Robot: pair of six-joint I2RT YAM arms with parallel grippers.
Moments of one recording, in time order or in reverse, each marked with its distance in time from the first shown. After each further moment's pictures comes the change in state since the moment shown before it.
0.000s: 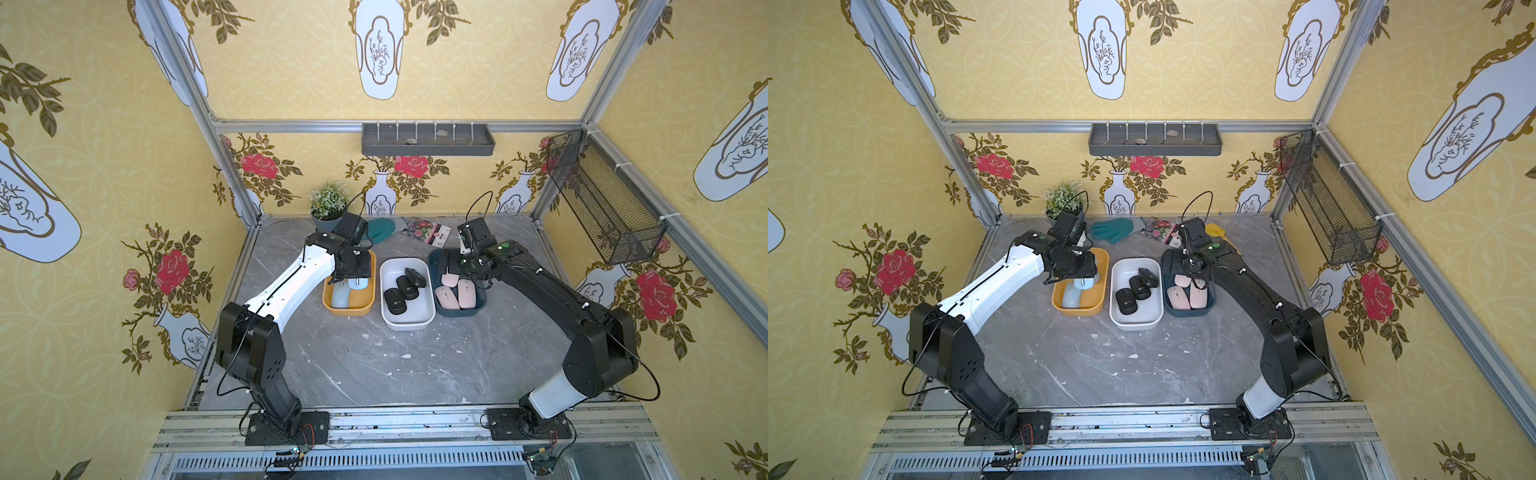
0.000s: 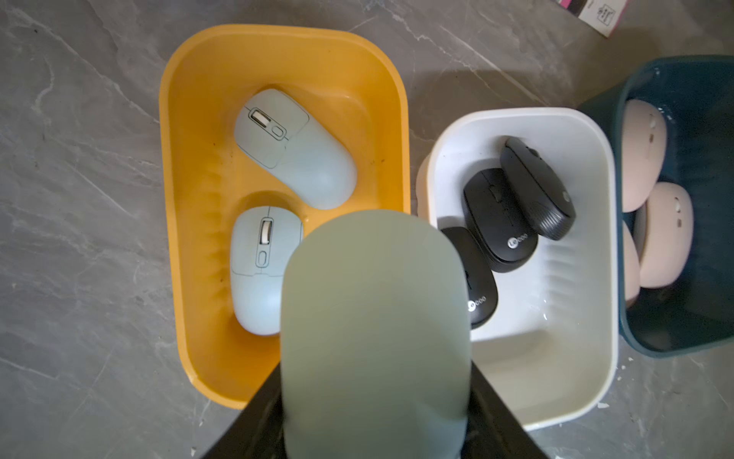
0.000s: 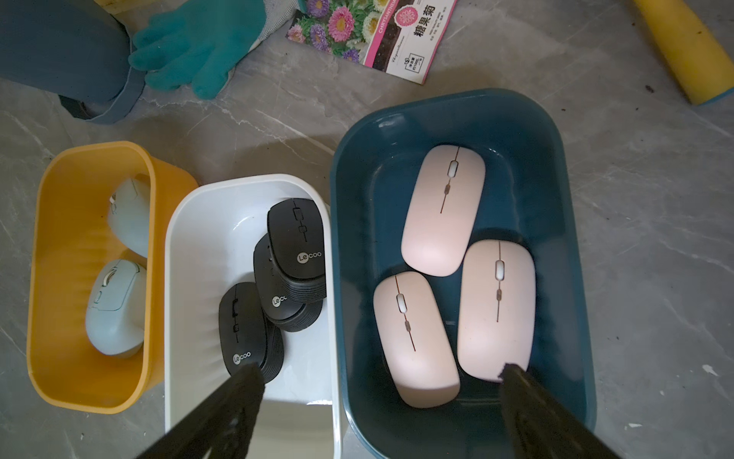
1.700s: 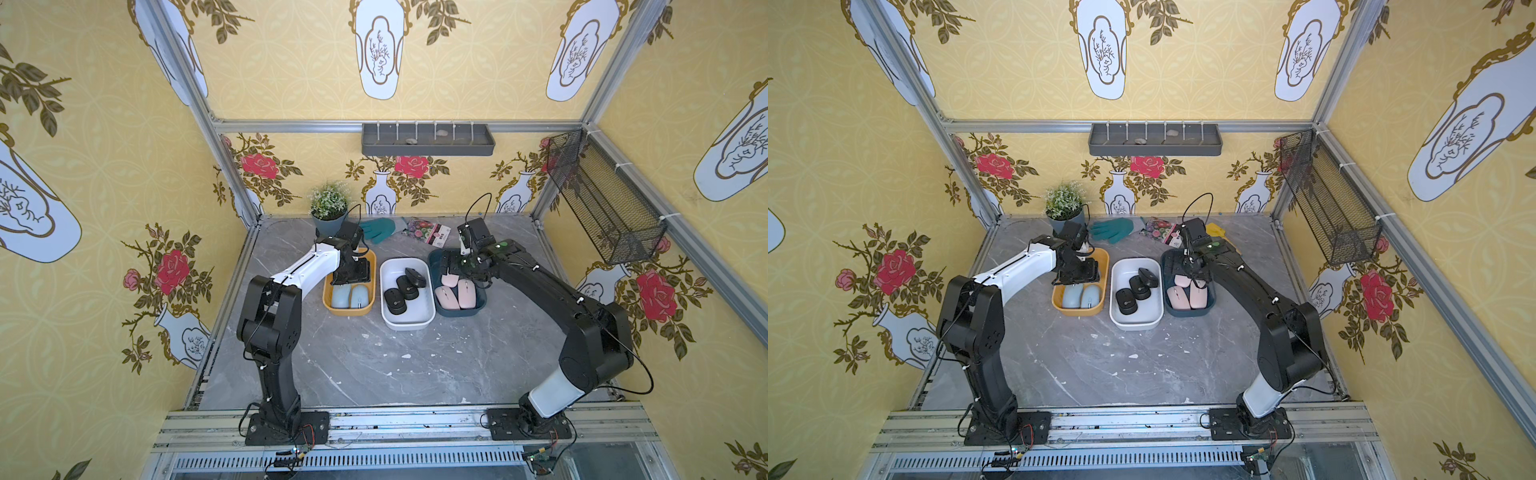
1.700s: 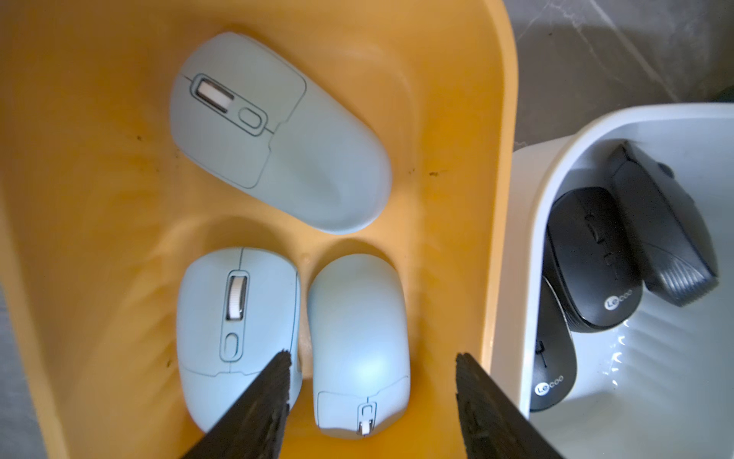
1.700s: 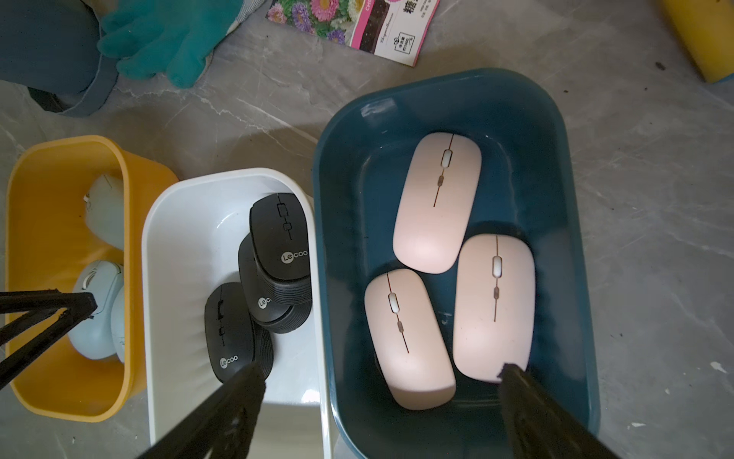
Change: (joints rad) left arm 0.069 0.174 -0.052 0.124 0.095 0.023; right arm -0.014 0.029 0.013 -0.012 -0.016 0.001
